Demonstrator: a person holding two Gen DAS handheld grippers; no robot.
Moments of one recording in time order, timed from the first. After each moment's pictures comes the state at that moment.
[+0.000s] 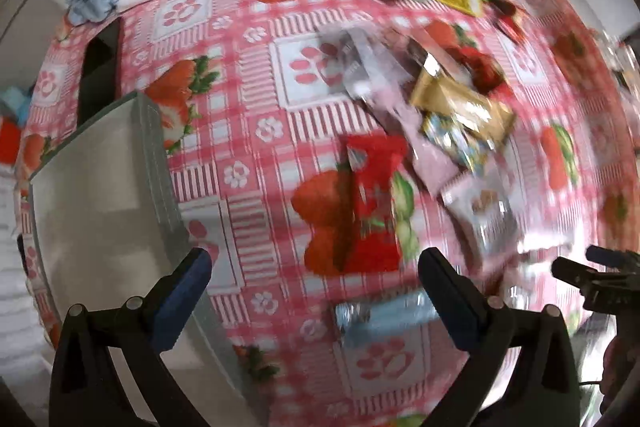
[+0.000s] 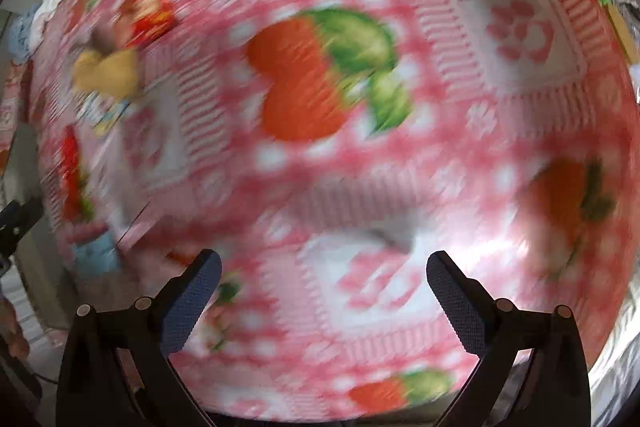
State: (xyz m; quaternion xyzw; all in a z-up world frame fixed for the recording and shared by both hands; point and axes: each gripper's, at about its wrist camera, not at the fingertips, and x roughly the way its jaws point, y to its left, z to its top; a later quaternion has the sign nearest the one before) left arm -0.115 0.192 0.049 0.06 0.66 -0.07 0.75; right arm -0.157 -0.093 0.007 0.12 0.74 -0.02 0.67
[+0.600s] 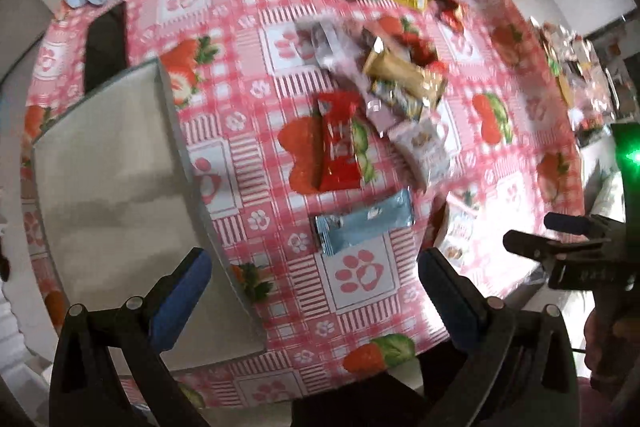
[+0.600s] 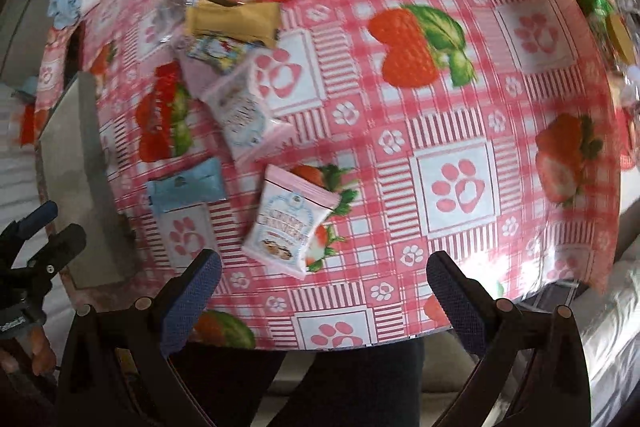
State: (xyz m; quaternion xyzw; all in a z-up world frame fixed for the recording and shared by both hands) left arm -0.161 0.211 0.117 0.02 0.67 -0.11 0.73; right arm -0.180 -0.015 0.083 0.11 0.74 0.01 0.66
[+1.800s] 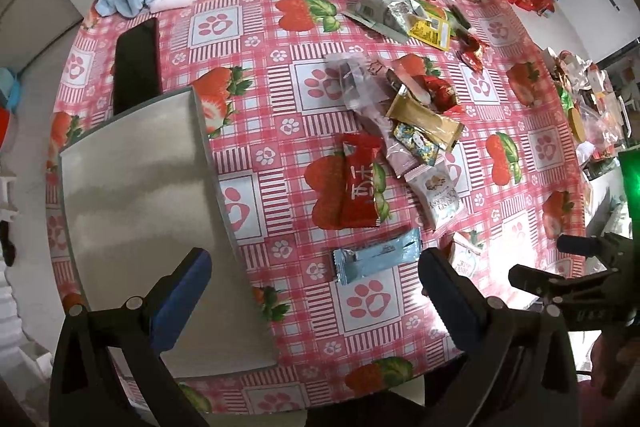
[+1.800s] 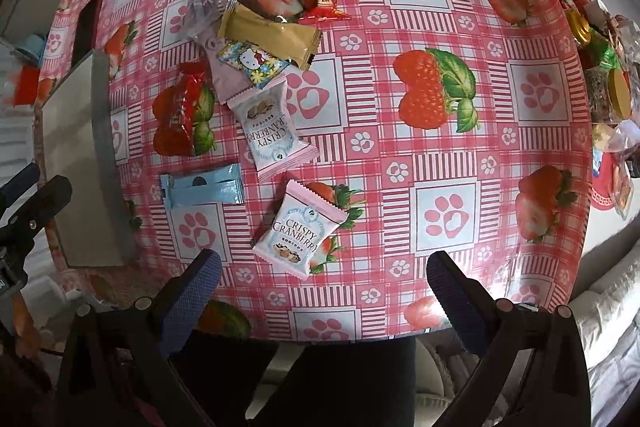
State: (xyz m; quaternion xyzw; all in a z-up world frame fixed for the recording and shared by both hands) left arm -0.141 0.222 0.134 0.01 0.66 -0.08 0.75; right arm -0.161 -0.005 0.098 0.05 0.75 0.03 0.65
